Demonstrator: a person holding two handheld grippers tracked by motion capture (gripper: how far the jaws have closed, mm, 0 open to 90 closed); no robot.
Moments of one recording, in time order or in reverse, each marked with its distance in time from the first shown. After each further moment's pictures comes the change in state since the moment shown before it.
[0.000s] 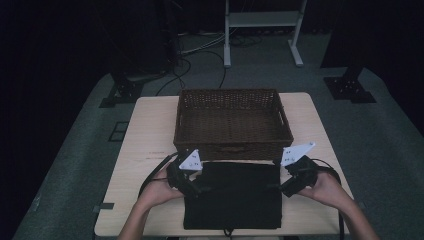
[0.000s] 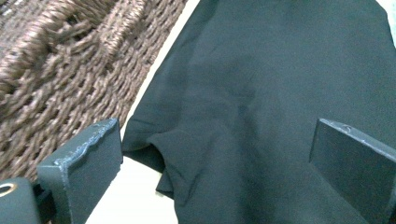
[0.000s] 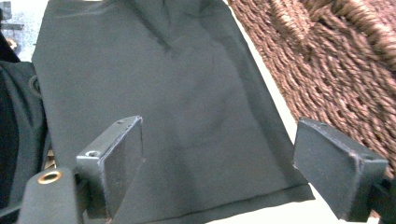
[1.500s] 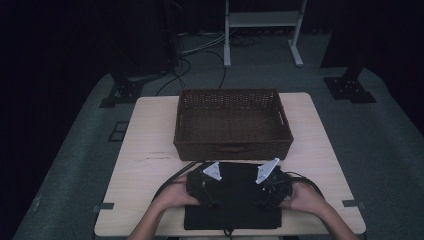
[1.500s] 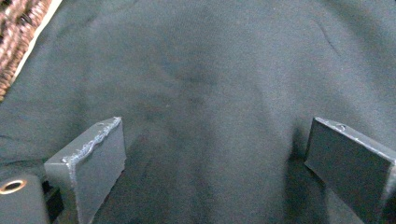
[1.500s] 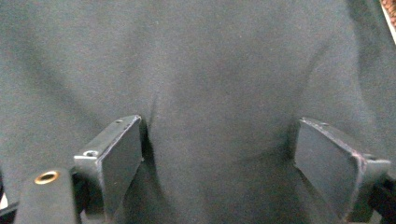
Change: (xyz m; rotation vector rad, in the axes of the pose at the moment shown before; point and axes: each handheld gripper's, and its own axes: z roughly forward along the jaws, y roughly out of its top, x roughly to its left) left arm -0.008 -0.002 0.070 0.148 -0.229 -0.025; right arm 0.016 -0.012 0.083 0.221 0.088 -0.043
